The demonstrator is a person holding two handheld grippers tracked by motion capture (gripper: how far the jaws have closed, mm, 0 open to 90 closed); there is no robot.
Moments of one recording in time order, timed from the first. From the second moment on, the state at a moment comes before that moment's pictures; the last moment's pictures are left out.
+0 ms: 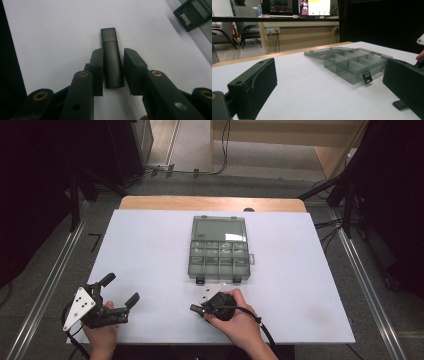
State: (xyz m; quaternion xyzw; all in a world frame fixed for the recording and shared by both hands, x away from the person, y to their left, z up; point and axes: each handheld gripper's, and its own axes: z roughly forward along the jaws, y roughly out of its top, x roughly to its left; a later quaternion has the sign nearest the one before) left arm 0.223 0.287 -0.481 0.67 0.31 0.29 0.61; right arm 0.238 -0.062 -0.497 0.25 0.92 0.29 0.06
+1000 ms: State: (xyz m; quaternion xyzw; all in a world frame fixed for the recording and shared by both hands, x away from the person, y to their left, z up) left arm 0.223 0.288 -0.481 0.67 0.31 0.29 0.61; right arm 0.242 -0.077 -0.482 0.27 0.90 0.33 0.05
